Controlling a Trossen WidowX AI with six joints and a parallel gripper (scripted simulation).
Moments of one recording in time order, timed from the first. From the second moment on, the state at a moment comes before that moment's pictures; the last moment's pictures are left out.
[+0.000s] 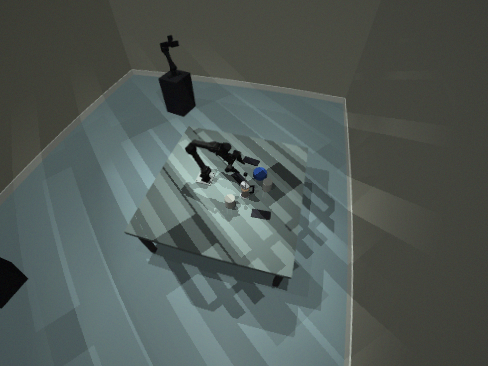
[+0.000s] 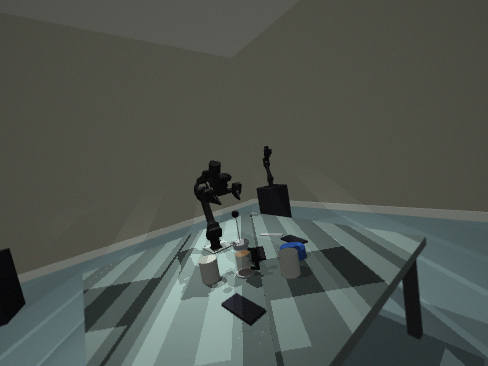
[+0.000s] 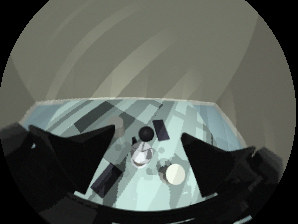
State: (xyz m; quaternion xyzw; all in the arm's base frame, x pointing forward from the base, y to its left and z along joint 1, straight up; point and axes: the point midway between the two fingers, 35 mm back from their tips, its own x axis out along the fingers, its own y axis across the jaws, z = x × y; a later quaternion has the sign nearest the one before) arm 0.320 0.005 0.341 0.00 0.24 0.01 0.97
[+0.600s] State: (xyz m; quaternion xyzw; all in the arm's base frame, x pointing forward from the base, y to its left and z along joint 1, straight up) arm 0.324 0.005 0.312 0.00 0.25 0.01 0.97
